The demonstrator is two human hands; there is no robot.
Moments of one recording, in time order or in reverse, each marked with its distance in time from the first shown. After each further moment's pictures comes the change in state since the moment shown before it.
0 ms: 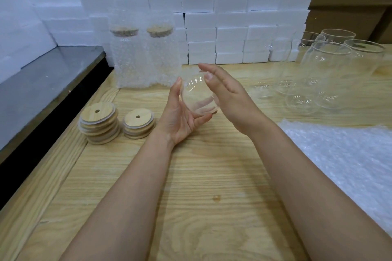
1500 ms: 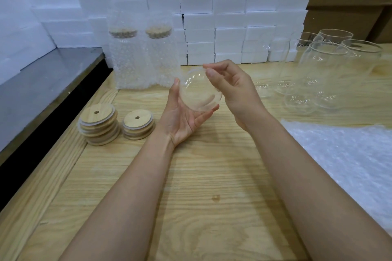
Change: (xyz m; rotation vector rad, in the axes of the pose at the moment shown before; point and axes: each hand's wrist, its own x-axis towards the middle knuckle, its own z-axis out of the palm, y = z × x) left_hand 0.001 -0.002 -0.001 -0.129 -0.075 0.048; right_hand 0.009 0.004 -0.008 0.136 0.126 -0.067
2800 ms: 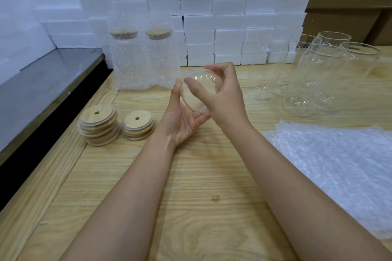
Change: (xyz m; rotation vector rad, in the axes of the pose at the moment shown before) left_hand 0.000 -0.001 0.003 0.006 -0.040 0.013; right_hand -0.012 -0.001 0.032 -0.163 0.218 -0.041
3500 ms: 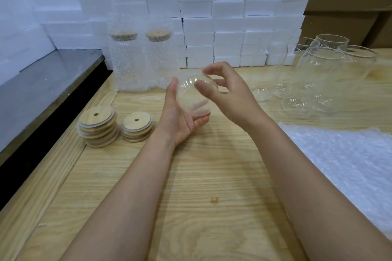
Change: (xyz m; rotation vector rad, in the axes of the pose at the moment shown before) left_hand 0.004 0.003 0.006 0.084 0.245 -0.066; right_hand 0.012 -0.009 -0.027 -0.118 -0.257 0.016
